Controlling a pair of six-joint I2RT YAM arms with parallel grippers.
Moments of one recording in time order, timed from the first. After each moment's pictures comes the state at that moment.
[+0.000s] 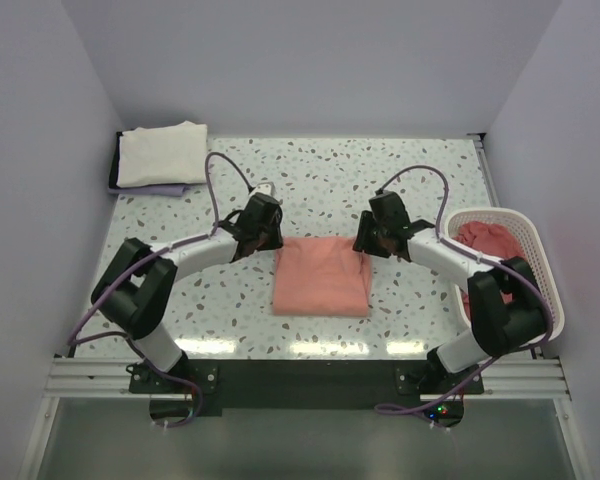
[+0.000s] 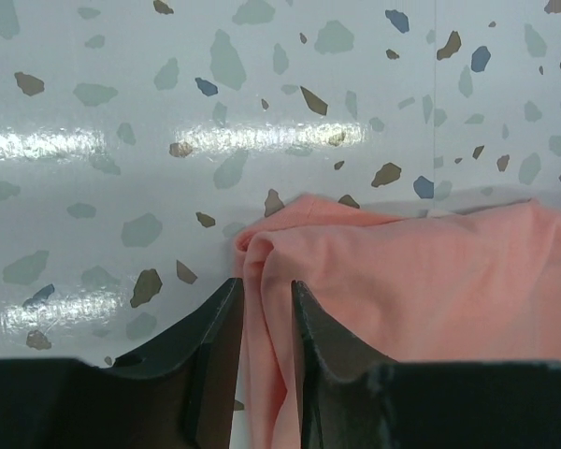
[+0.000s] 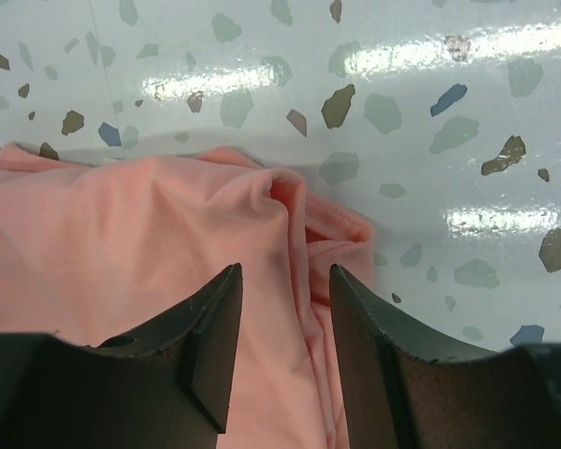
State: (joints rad) left arm -0.59 1.67 0.96 -0.12 -0.18 -0.59; right arm 0.42 1.52 0.89 -0.31 0.07 0.59
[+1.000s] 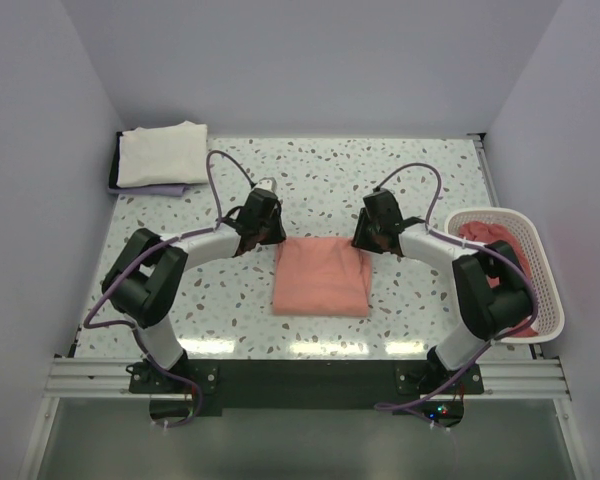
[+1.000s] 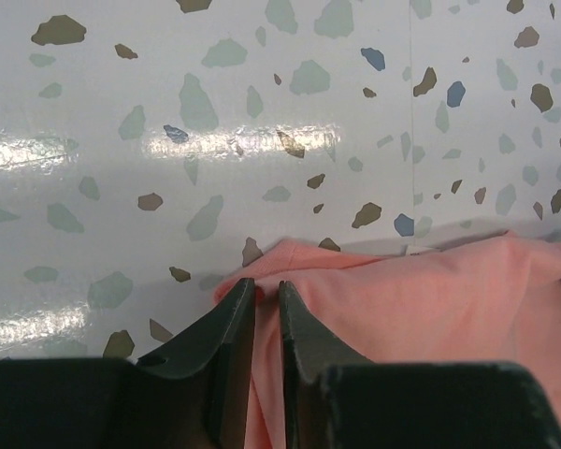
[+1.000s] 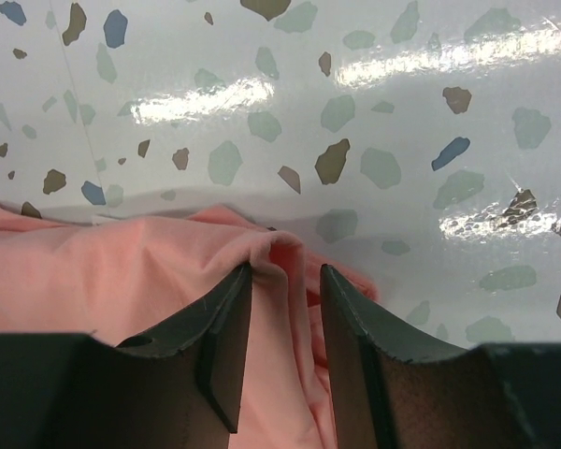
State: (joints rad) left arm -0.55 1.75 0.99 -0.02 -0.10 -0.58; right arm 0.42 1.63 0.92 -0.22 0.12 0.62
